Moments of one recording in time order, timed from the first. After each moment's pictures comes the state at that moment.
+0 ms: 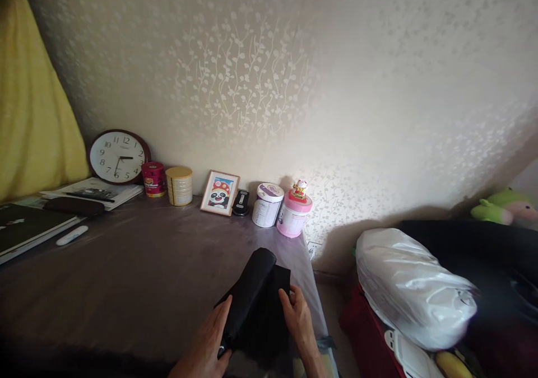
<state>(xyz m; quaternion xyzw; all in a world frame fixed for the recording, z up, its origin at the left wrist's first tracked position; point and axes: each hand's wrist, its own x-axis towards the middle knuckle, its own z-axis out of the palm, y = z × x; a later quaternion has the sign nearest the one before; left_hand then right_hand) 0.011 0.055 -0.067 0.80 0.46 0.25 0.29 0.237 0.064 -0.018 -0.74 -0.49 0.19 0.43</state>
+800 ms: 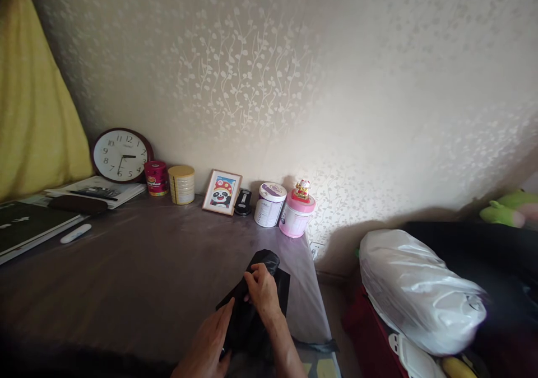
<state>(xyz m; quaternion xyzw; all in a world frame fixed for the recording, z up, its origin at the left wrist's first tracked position) 0.013 0.055 -0.034 0.83 0.50 0.11 0.22 0.157 0.122 0.002 -0.67 -0.57 0.31 0.36</state>
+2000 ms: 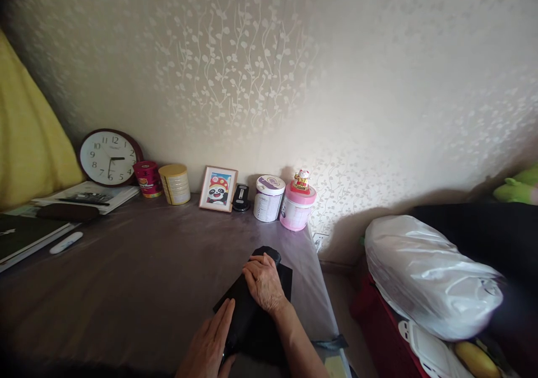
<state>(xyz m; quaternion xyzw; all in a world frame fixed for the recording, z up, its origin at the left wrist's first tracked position) 0.008 0.053 -0.064 0.84 0.49 0.15 0.15 0.176 0.136 -0.005 -0.52 -0.81 0.07 0.28</state>
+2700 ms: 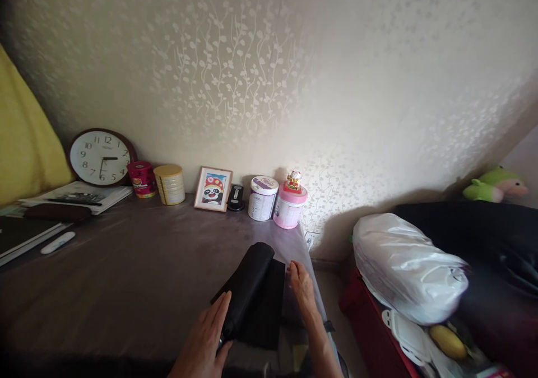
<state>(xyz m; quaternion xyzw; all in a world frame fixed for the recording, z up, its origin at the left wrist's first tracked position) 0.007 0.047 -0.061 0.83 0.48 0.21 0.19 0.264 0.101 -0.018 -0.75 -0.48 0.21 0.40</state>
